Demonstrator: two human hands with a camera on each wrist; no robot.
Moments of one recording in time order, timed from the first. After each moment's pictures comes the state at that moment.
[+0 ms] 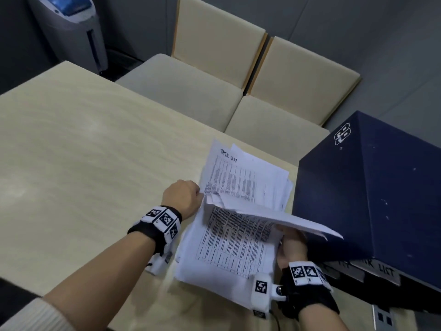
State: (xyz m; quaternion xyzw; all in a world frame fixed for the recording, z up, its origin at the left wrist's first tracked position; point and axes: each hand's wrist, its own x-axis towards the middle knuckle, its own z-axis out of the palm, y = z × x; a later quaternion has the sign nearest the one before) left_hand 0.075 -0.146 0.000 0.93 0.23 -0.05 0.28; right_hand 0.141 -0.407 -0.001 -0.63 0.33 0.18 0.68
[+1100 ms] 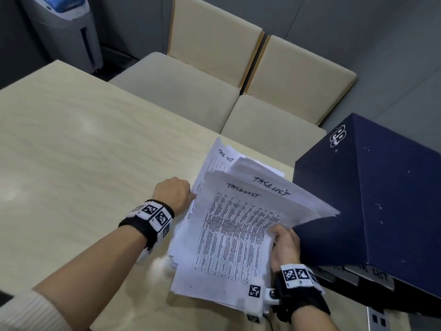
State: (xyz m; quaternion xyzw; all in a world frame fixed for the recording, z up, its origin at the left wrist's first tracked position) left_hand 0.086 -0.132 0.005 0.96 0.21 -0.11 0.16; right_hand 0.143 -0.405 -0.012 -0.69 0.27 0.09 0.66
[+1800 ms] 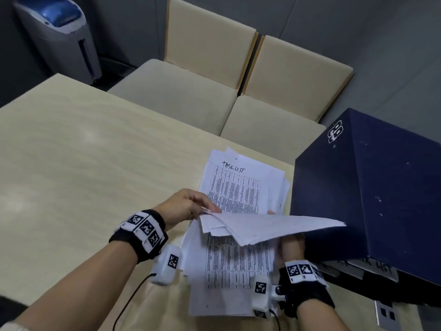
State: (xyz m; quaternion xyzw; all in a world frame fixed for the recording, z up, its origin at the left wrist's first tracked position) left_hand 0.069 -0.145 0.017 0.62 0.17 -0.15 0.75; right_hand 0.146 -0.409 -0.008 -0.67 0.29 0.12 0.67
